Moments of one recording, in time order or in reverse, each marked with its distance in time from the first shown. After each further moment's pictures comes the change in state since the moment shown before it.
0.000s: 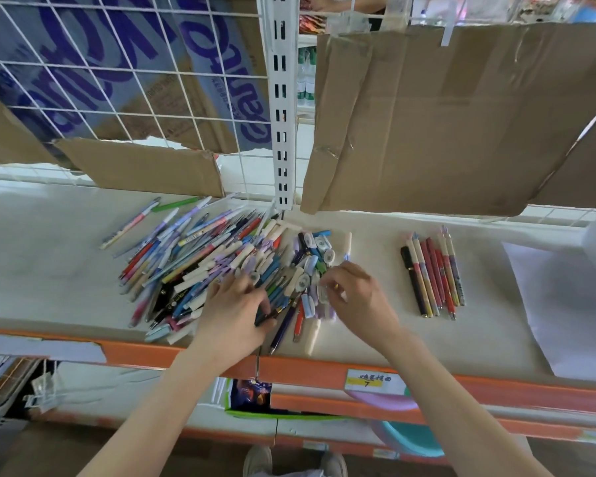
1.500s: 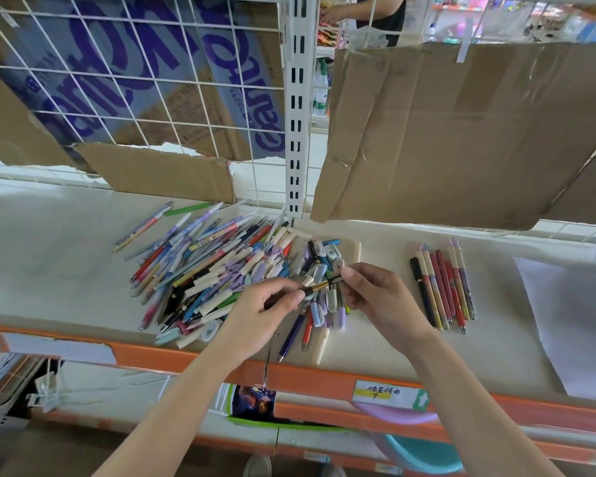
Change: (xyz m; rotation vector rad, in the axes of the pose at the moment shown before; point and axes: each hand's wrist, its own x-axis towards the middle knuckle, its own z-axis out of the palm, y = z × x) left_hand -0.002 0.021 -0.025 -0.987 0.007 0.028; right_hand 0.006 -0.011 -0.023 1.041 -0.077 0.364
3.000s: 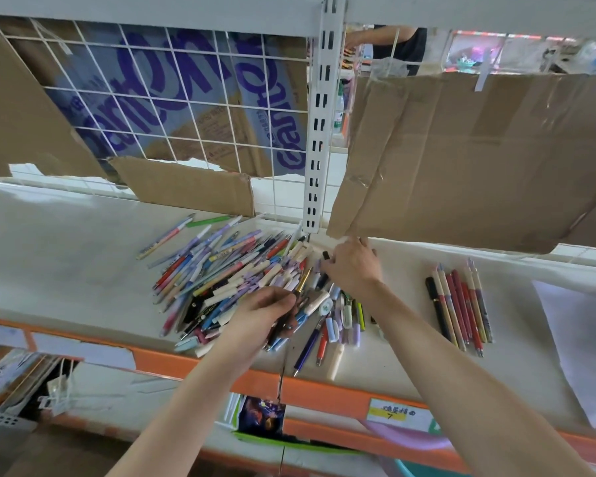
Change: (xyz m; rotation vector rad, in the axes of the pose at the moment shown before) left_hand 0.004 -0.014 -0.016 -0.568 0.093 -0.347; right_hand 0.104 0.000 0.030 -1.361 0.137 0.045
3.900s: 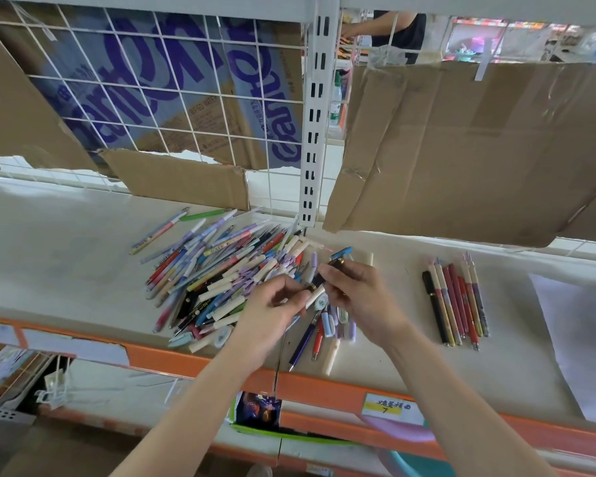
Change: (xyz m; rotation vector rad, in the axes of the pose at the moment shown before) left_hand -0.001 0.002 0.023 0.265 0.061 0.158; right_hand -0.072 0.006 -0.003 1.357 -0.153 -0.061
